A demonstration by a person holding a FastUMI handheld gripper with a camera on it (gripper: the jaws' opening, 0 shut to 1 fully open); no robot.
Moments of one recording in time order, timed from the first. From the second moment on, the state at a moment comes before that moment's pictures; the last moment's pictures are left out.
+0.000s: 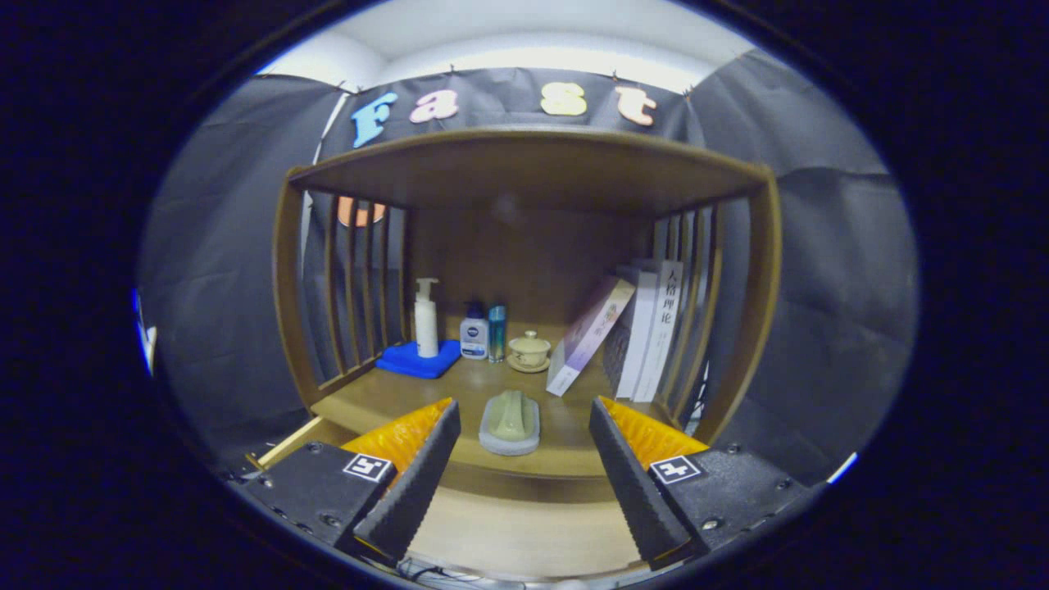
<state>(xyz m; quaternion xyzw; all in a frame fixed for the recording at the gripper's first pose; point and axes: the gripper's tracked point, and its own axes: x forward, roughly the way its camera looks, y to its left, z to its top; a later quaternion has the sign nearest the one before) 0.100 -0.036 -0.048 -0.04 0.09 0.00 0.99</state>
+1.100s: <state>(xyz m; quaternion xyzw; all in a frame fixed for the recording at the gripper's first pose) -0.078 0.013 -0.205 -0.06 0.06 -0.02 1.00</state>
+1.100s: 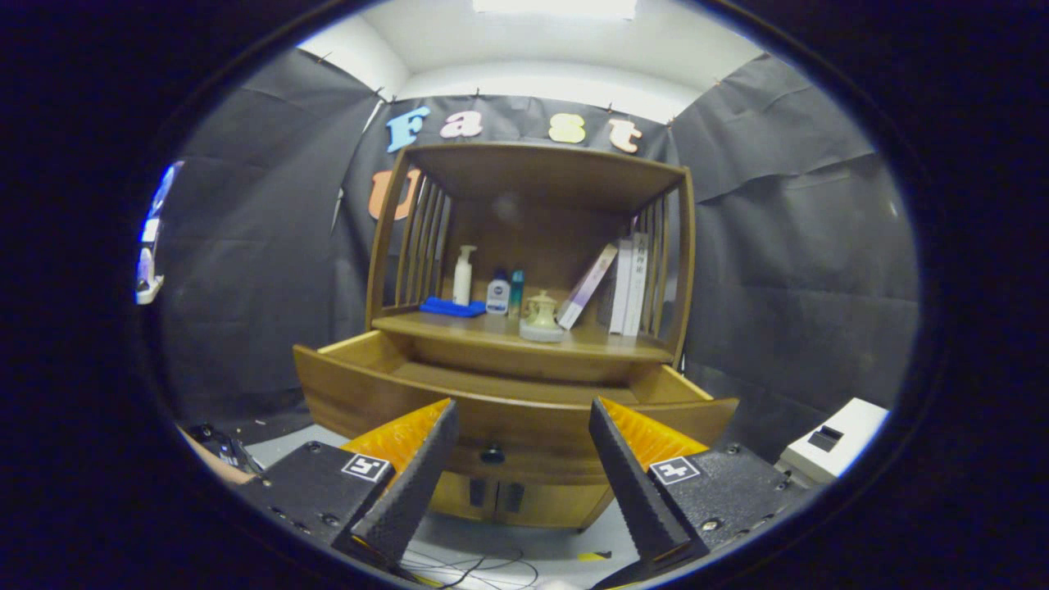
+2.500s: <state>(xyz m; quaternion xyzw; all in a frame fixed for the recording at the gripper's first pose) 0.006 0.028 -0.295 -0.02 0.13 -0.06 0.99</state>
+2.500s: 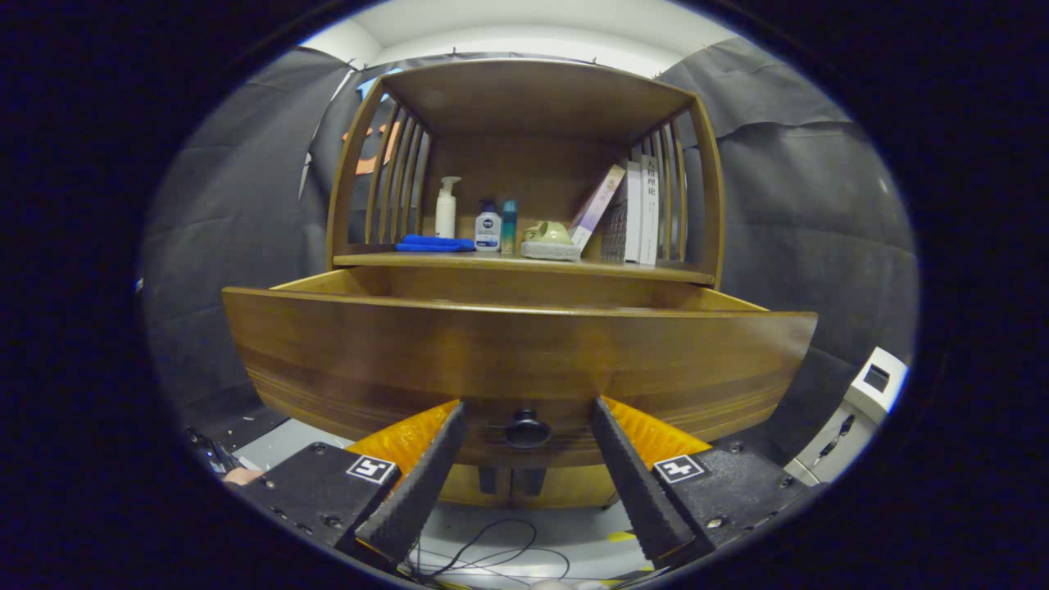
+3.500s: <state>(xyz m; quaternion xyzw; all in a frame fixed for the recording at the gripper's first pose) 0.100 0.032 -0.289 -0.01 0.12 -0.08 0.99</state>
